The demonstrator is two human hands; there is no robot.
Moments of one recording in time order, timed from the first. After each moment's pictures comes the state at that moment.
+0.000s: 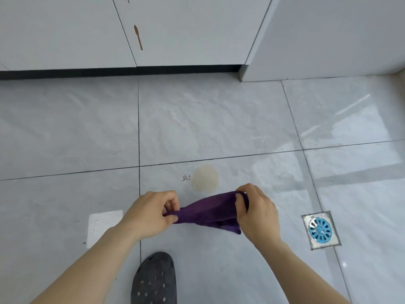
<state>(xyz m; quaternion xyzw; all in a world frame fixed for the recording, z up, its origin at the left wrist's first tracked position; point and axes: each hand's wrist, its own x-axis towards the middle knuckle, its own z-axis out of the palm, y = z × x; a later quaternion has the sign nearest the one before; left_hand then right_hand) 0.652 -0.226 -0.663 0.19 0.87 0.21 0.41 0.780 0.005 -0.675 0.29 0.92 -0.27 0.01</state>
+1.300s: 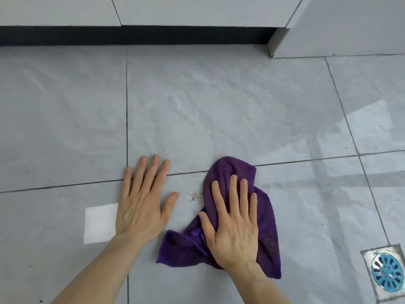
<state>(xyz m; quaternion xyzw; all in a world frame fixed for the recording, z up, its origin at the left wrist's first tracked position) 0.589 -0.230 -0.847 0.26 0.96 0.03 0.12 0.721 -0.051 -0.841 0.20 0.97 -0.10 0.05</state>
